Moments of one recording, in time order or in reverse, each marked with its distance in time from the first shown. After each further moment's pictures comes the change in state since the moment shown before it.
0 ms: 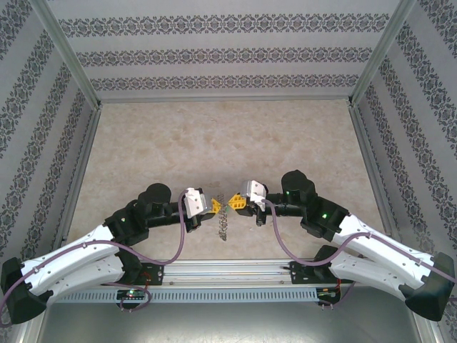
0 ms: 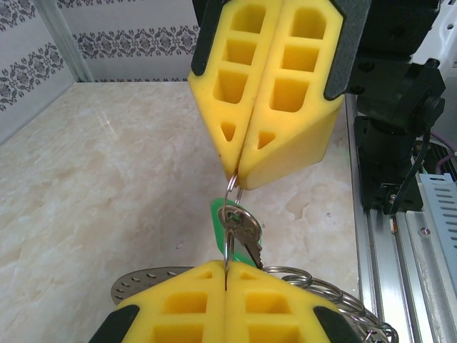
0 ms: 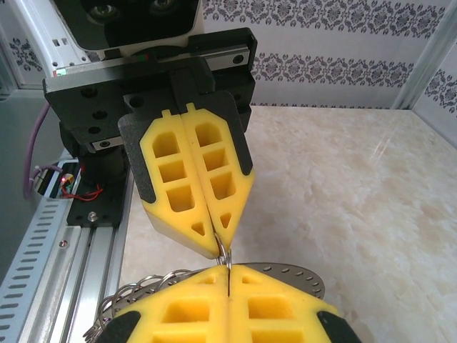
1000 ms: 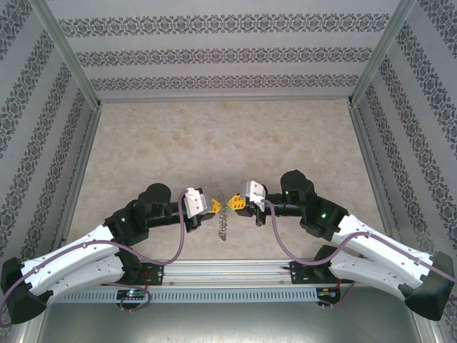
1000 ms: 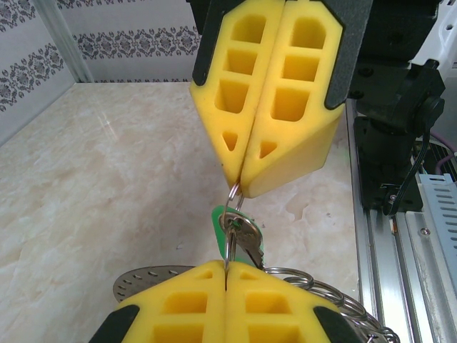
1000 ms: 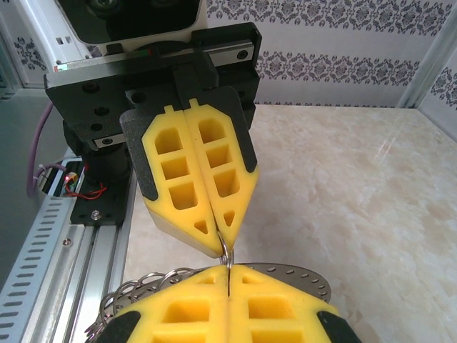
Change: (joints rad) left arm 0.000 0.000 0.000 0.002 0.000 0.000; right arm 0.000 0.007 -0.002 0.003 -0.013 0.000
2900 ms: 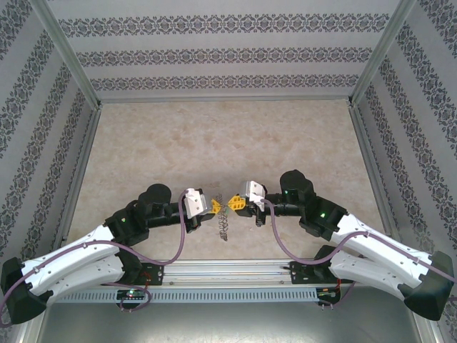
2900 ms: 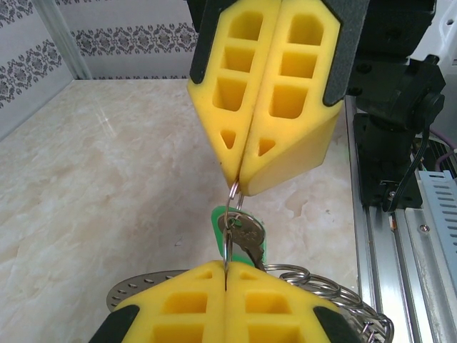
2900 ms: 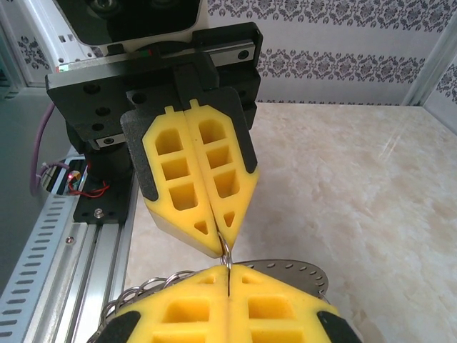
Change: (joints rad) left arm 0.000 -0.001 -0.009 0.001 0.003 0.000; right arm -0.006 0.008 -0.004 0.003 -0.015 0.000
